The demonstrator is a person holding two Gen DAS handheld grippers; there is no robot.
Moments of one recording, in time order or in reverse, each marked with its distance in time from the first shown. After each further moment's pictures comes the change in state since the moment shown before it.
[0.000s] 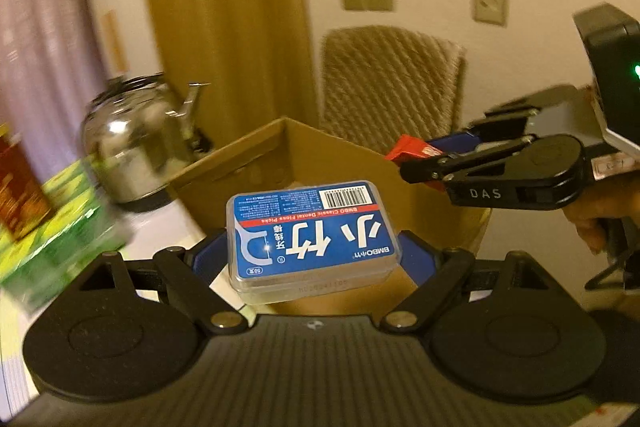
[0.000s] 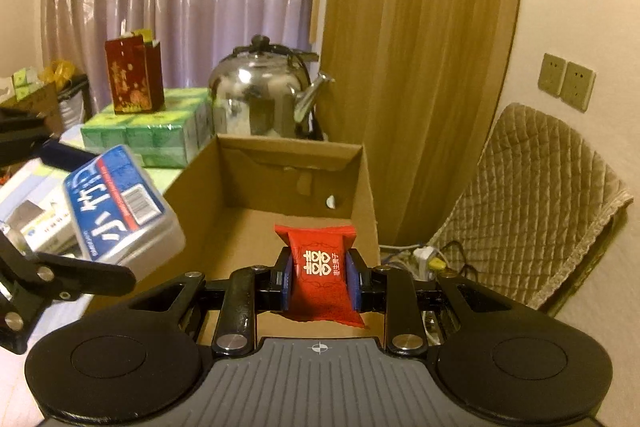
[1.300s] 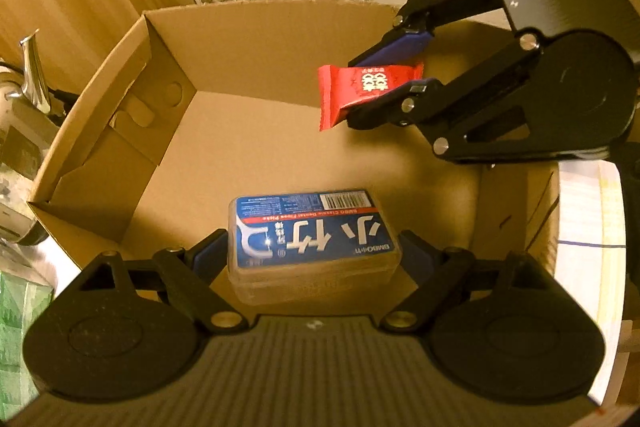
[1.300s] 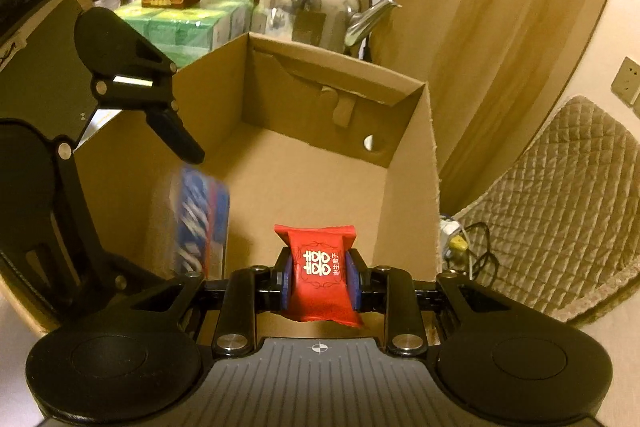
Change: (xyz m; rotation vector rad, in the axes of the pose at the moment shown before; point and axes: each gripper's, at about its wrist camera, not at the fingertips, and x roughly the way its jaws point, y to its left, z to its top) left arm 0.148 0.006 -0.018 0.368 0.404 -0.241; right arm 0.087 0.007 -0.016 -0.210 0.201 0.075
